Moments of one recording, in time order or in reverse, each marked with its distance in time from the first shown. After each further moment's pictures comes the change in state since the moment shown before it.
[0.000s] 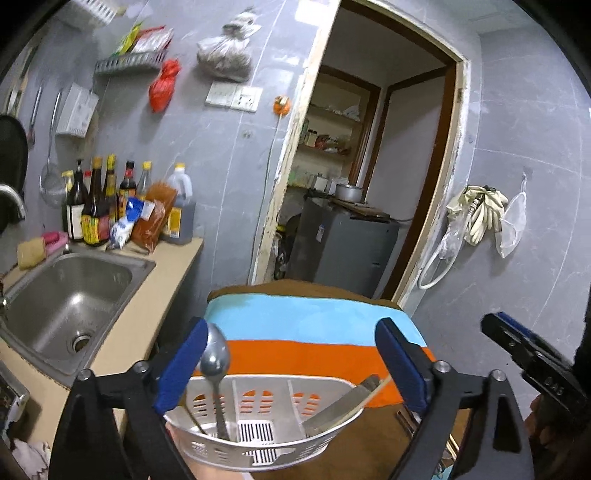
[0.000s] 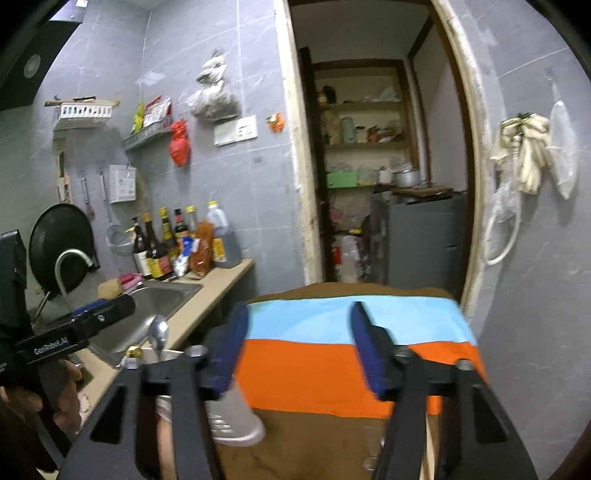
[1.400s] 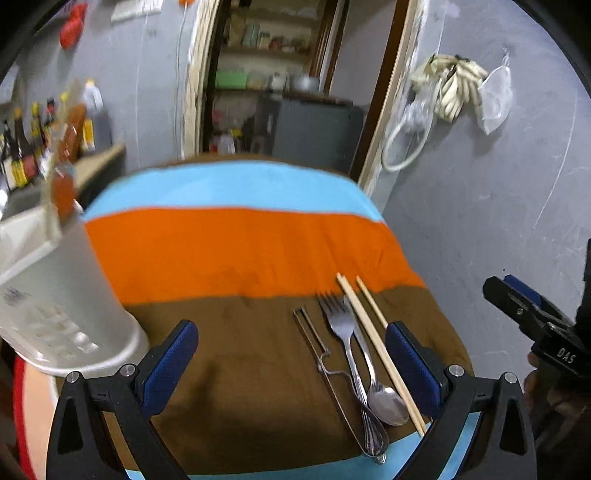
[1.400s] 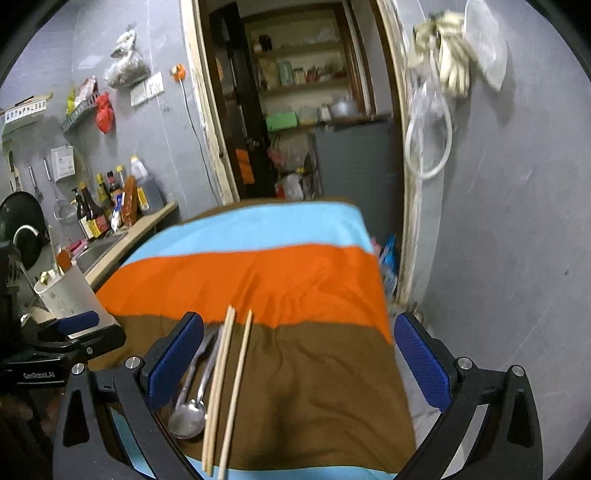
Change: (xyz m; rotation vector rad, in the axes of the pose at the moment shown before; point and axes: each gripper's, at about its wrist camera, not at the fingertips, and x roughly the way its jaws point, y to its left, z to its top) left arm 0.109 -0.164 -0.140 0.079 0.403 -0.061; right arm 0.036 -0.220 -0.120 0.128 0.273 -0.060
